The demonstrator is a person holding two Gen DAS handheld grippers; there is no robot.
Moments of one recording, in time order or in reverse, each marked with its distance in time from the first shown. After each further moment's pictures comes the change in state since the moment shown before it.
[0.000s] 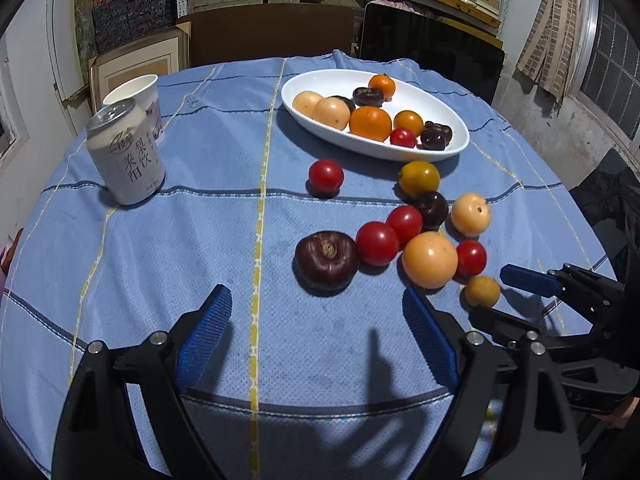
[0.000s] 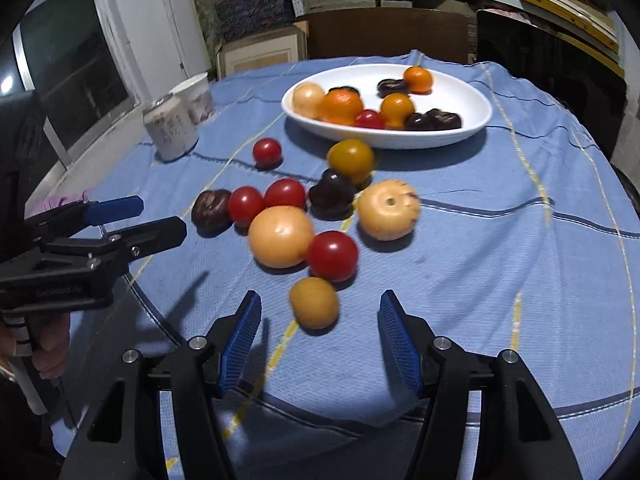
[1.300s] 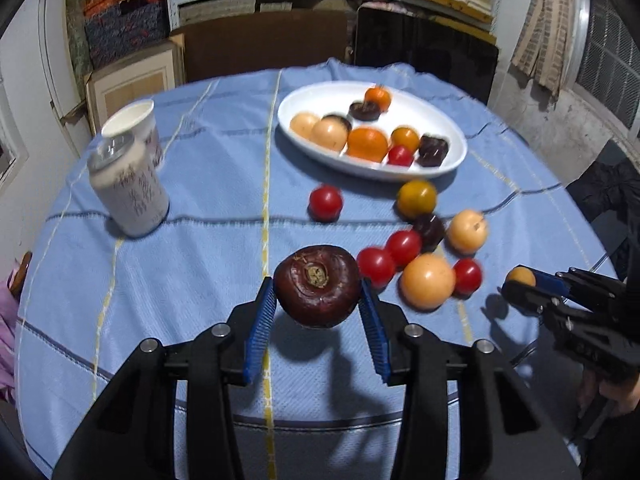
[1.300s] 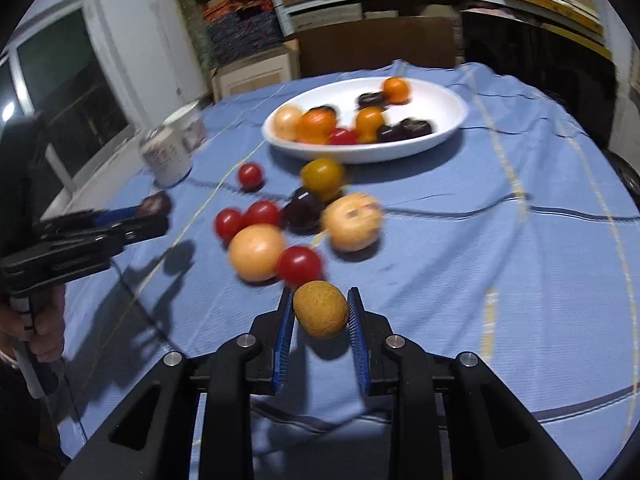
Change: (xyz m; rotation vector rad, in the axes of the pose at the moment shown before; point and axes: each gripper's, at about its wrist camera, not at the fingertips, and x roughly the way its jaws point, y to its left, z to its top) left arm -0.012 -0.008 0.031 0.044 -0.026 -0.005; right arm -0.031 -0.046 -0.001 0.103 -0.094 0.034
